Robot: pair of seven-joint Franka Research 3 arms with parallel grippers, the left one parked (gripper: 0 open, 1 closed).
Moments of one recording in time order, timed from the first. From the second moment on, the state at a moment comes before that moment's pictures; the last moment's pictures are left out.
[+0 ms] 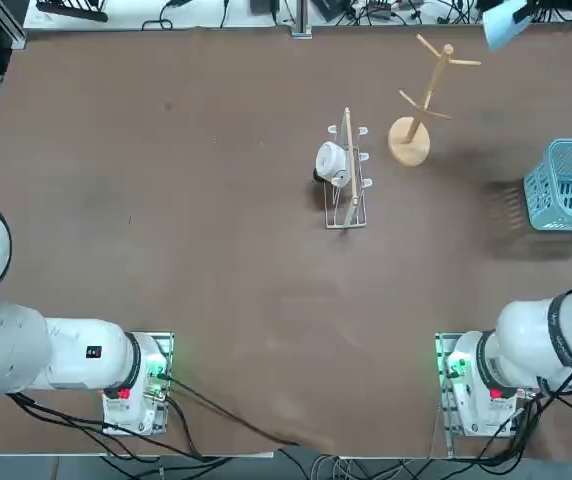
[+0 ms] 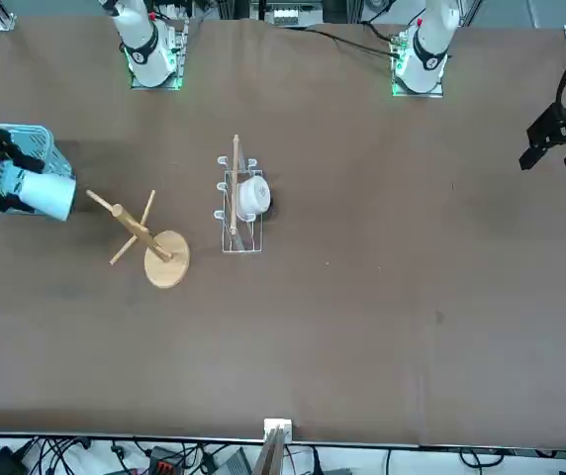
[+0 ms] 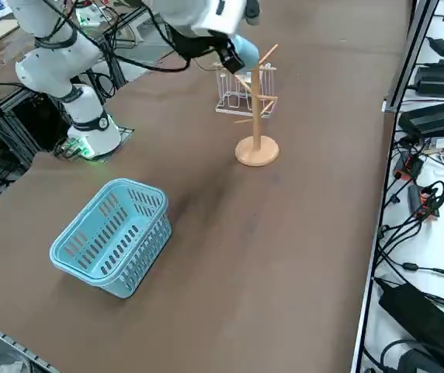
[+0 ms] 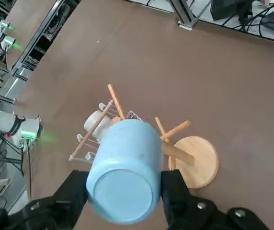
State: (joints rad) arm -0.29 0.22 -0.04 -1.54 0.74 1.47 -1.04
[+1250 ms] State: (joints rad) arm -0.26 0.20 -0.05 -1.65 0.75 1.54 -1.11
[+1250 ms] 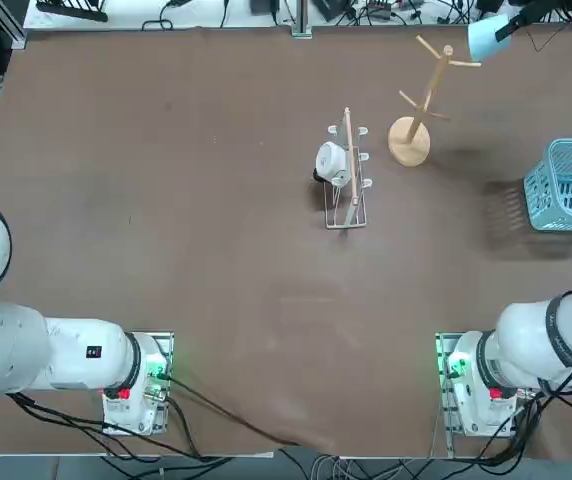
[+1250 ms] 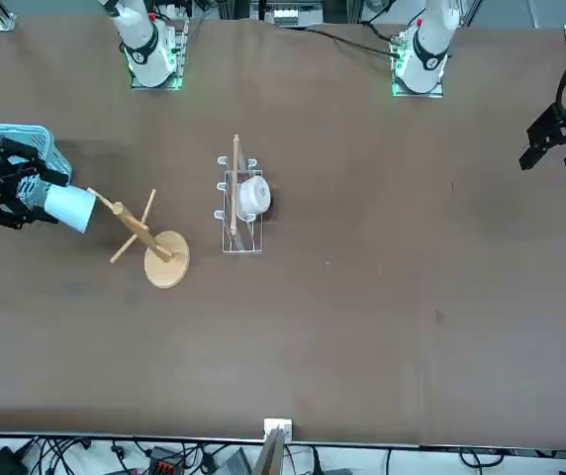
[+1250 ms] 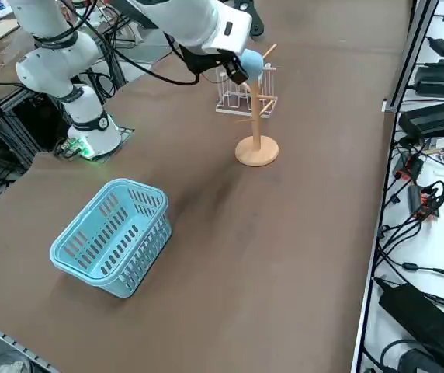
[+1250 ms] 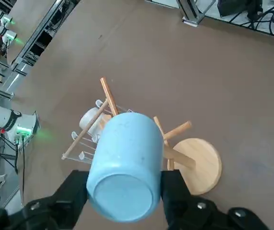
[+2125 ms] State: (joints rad) arm -0.32 0.13 -0.07 -1.67 0.74 1.42 -1.12
